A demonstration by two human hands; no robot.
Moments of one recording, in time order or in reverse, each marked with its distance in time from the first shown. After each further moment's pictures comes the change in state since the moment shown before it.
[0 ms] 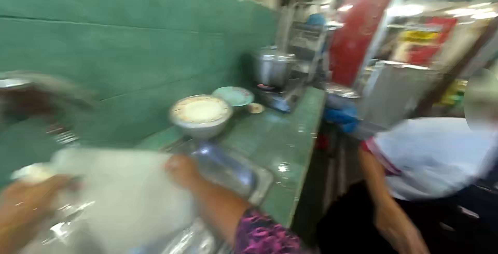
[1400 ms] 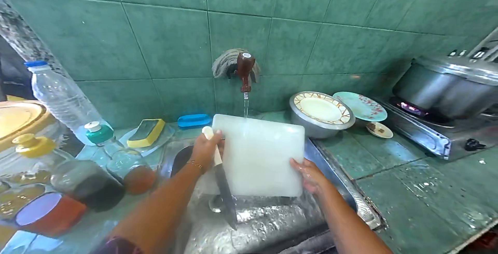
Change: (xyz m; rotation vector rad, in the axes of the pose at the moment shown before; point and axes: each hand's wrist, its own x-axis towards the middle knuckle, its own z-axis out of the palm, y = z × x) left_hand 0.025 -0.111 -0.020 -0.558 0.130 0.001; right_hand -0.025 0.067 -0.022 0.647 -0.157 0.399
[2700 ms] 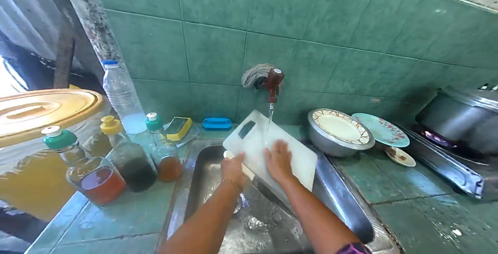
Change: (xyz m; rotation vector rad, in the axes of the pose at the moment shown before) left_hand -0.044 -0.022 0.029 -0.528 0.335 -0.176; right_hand -0.009 -0.048 0.158 -1.158 0.027 -0.436
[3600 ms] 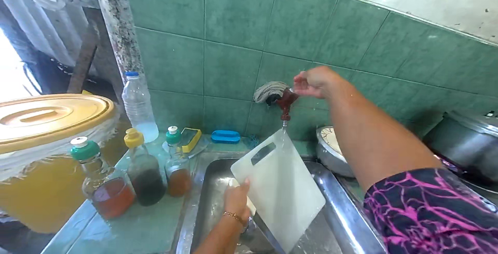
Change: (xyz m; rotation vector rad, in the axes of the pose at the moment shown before) left_hand -0.017 0.003 -0.038 0.055 -0.001 -0.049; right_hand 0.113 -0.144 -0.238 0.662 0.074 0.124
